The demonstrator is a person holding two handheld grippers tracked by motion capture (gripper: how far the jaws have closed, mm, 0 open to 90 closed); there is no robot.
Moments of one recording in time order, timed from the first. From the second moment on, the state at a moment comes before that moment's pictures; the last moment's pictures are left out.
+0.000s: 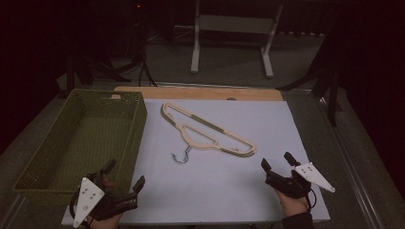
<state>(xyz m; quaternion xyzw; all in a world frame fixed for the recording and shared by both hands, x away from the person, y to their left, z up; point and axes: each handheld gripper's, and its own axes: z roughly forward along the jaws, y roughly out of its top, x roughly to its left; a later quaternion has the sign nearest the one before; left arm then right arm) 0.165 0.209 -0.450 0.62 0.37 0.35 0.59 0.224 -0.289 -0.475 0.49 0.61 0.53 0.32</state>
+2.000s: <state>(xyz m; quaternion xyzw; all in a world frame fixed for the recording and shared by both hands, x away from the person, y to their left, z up) 0.168 0.223 -0.436 0.65 0.36 0.31 0.59 0.356 -0.156 -0.469 0.29 0.87 0.37 0.13</state>
